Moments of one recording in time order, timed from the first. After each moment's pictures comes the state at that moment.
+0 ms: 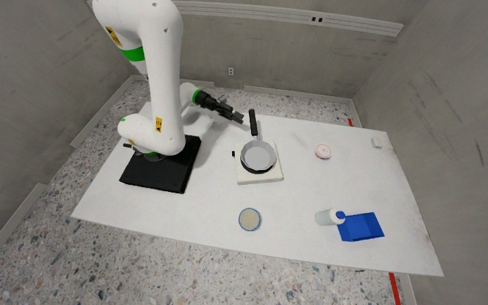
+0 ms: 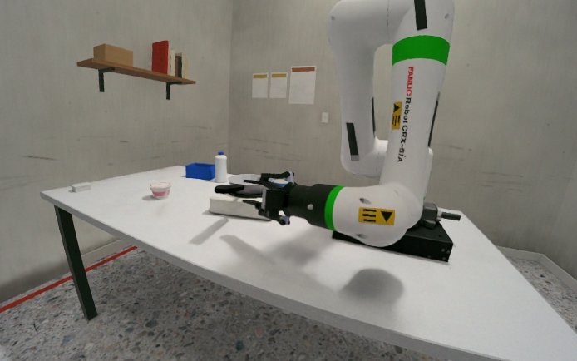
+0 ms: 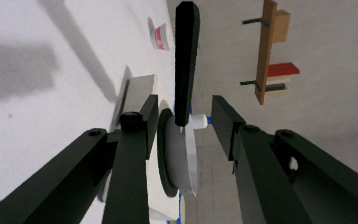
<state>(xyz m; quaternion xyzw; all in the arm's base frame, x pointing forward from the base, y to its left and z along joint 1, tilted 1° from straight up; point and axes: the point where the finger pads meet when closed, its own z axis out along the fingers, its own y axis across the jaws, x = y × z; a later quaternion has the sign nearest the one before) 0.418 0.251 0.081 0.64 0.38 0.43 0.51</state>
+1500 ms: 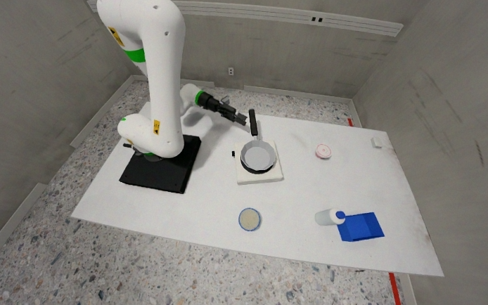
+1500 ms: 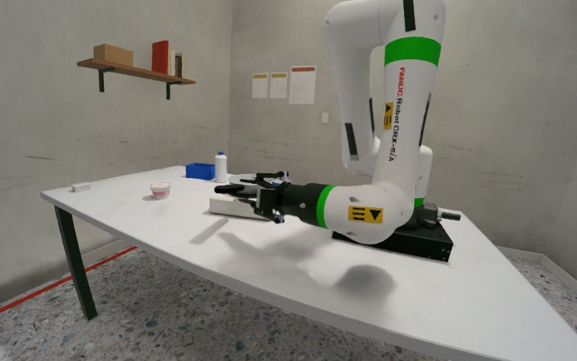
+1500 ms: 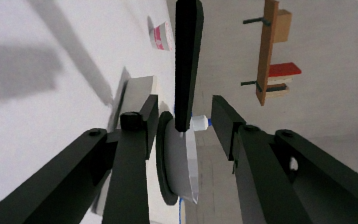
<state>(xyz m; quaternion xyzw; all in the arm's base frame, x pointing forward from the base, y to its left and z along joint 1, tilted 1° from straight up) 0.436 0.244 0.079 0.64 0.38 0.43 0.51</state>
